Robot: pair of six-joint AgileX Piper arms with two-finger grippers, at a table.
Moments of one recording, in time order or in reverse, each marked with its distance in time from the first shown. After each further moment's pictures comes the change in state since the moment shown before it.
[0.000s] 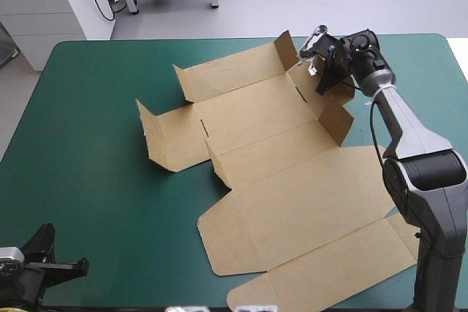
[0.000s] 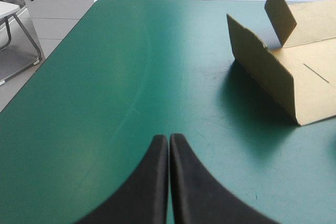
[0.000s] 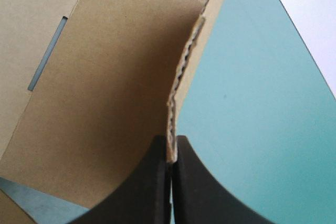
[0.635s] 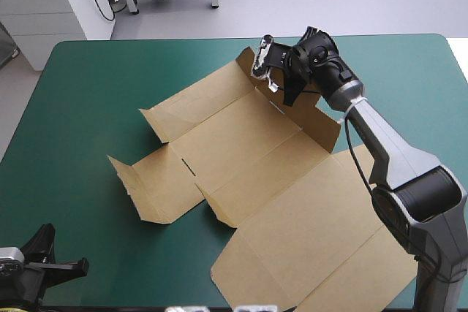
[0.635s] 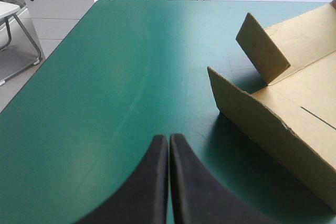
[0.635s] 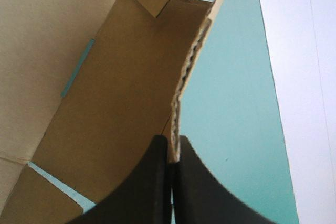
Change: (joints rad) left arm 0.000 0.000 0.000 0.000 0.000 0.000; right arm 0.259 -0.126 -0.003 -0.100 0.112 -0.106
